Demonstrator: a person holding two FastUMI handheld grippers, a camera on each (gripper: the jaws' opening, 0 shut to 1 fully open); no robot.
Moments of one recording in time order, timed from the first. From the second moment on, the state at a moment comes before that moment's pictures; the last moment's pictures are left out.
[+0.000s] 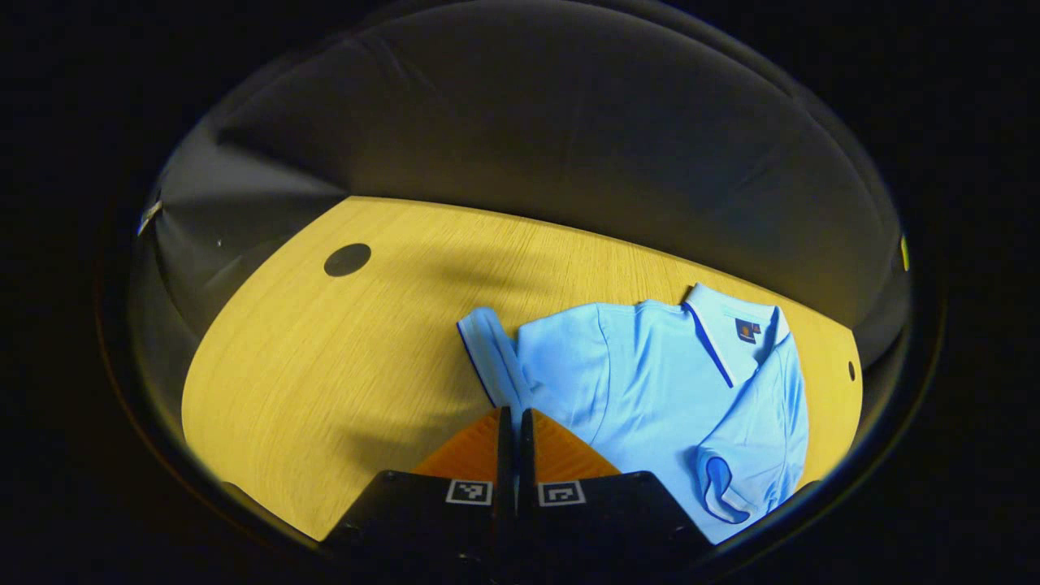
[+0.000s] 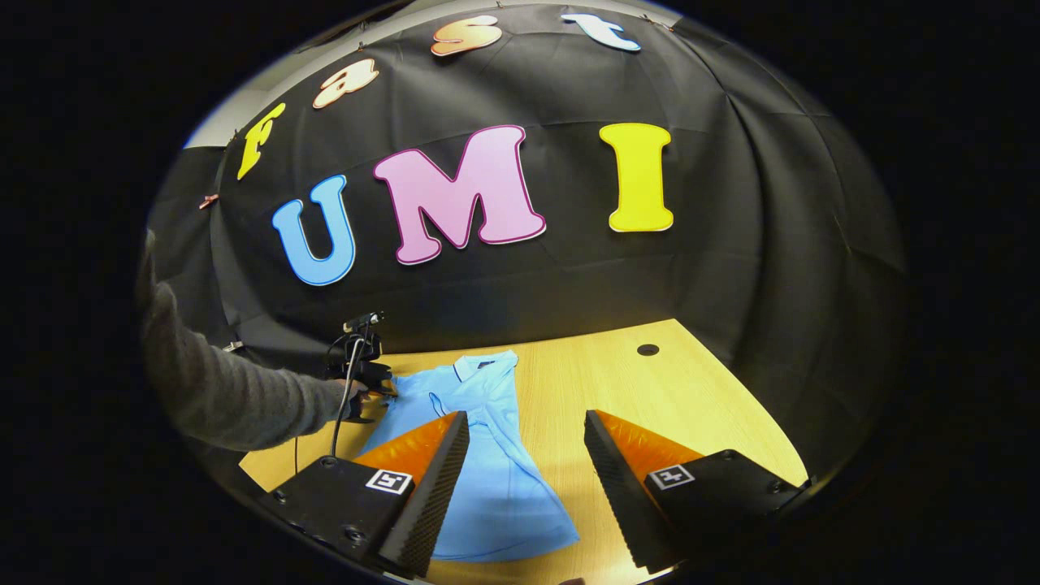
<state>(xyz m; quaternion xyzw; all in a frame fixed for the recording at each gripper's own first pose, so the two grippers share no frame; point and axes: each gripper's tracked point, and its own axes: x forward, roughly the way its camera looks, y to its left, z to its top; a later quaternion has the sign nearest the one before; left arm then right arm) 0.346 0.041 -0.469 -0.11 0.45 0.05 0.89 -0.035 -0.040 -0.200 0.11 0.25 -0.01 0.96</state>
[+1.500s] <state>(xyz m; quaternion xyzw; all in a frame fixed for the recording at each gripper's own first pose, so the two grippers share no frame) 0.277 -0.204 -0.437 0.05 0.41 -0.22 0.88 -0.050 -0.050 -0.205 0.12 0.26 -0.02 0.96</state>
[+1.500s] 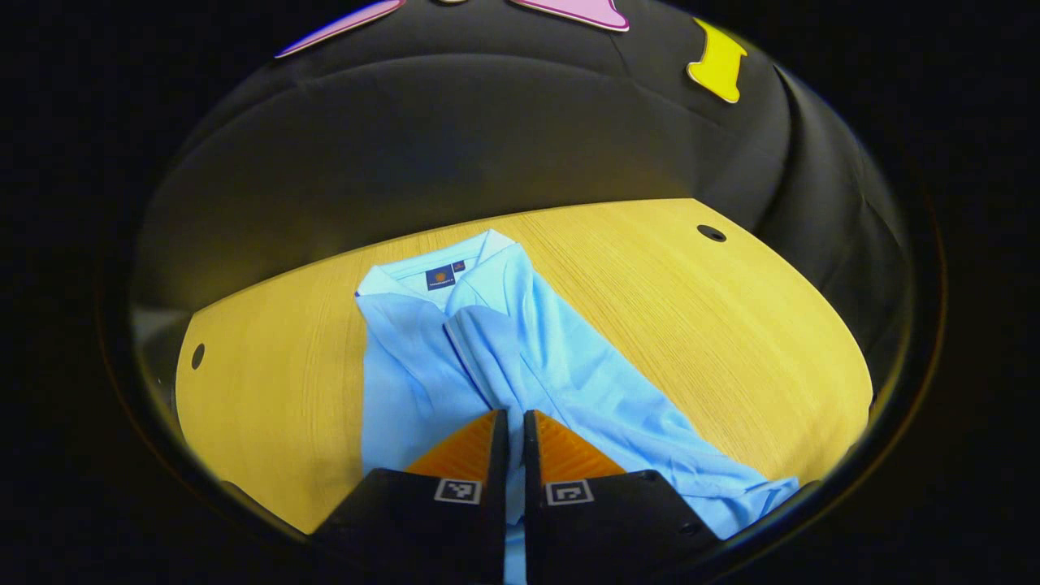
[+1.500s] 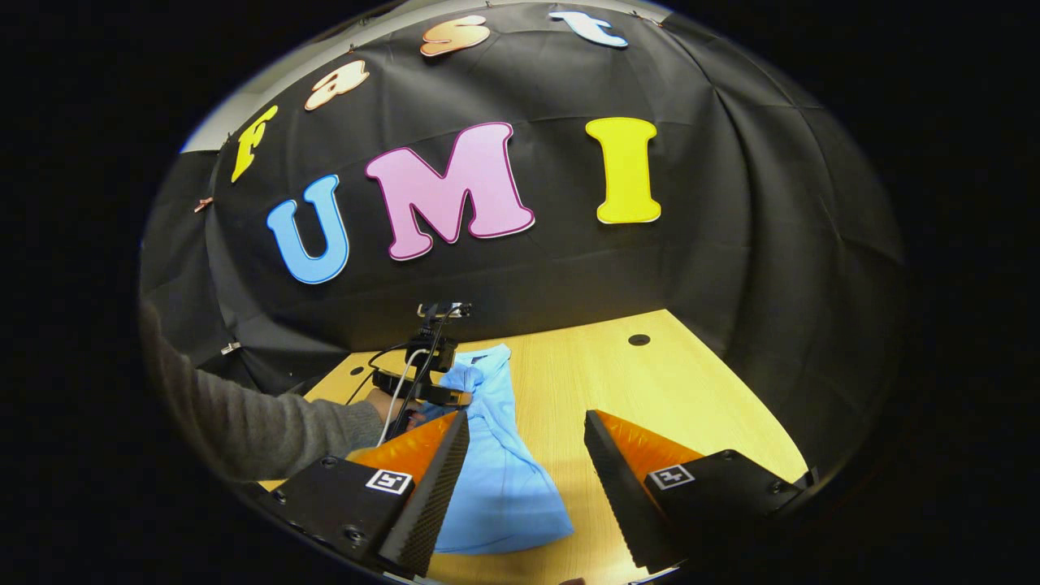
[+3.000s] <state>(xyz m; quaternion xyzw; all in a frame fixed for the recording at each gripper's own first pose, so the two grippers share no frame) -0.078 0.017 -0.441 0.02 0.52 -0.10 0.85 -0.154 -0.008 -0.429 0.05 0.56 -0.01 0.82</state>
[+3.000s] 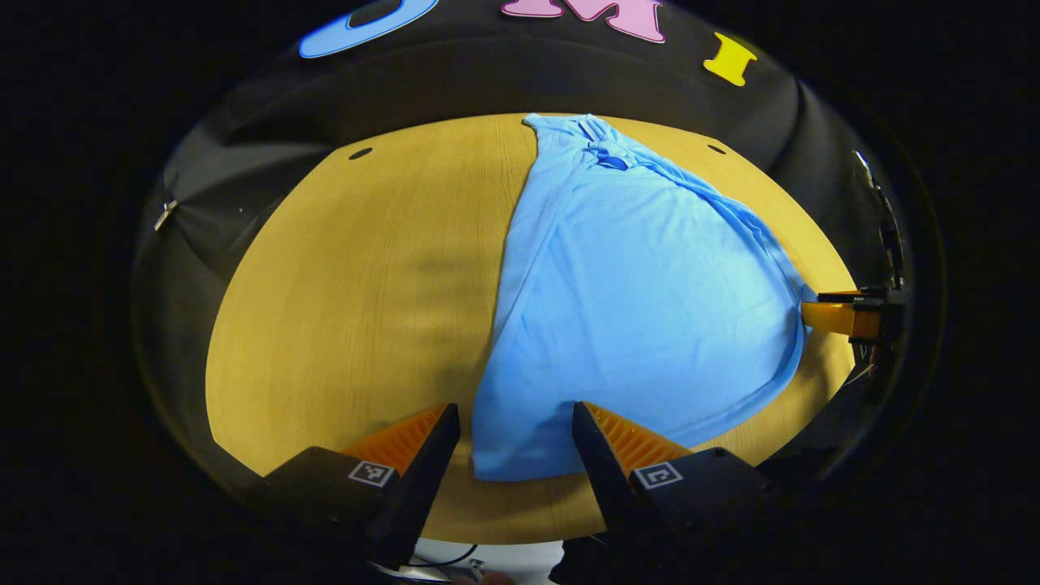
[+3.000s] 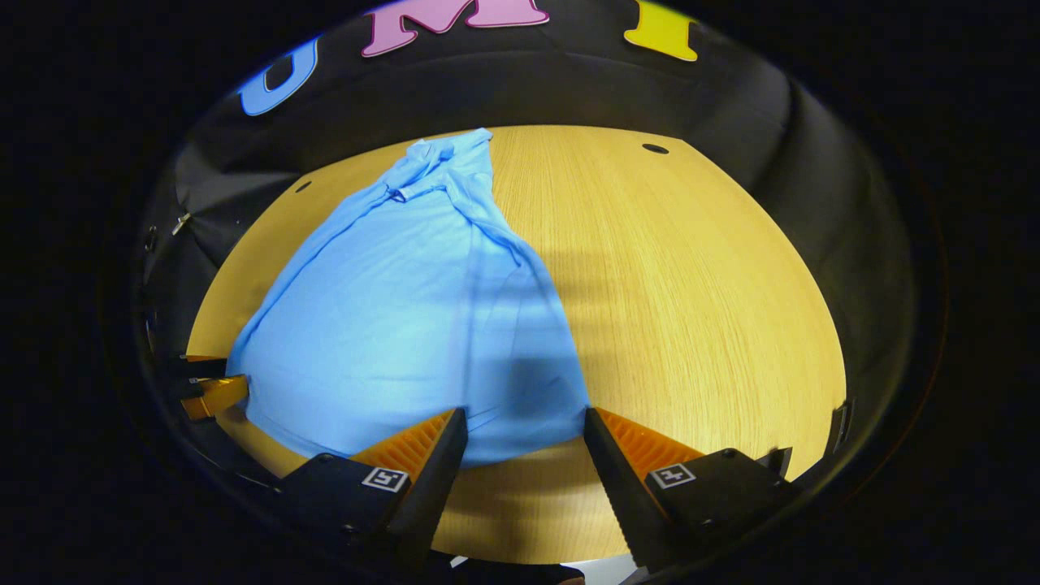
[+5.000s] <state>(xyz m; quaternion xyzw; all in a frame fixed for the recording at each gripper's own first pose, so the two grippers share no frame) 0.422 -0.046 -0.385 -0.10 0.29 -0.02 0.95 0.332 -0.057 -0.450 0.22 0.32 -0.05 0.92</state>
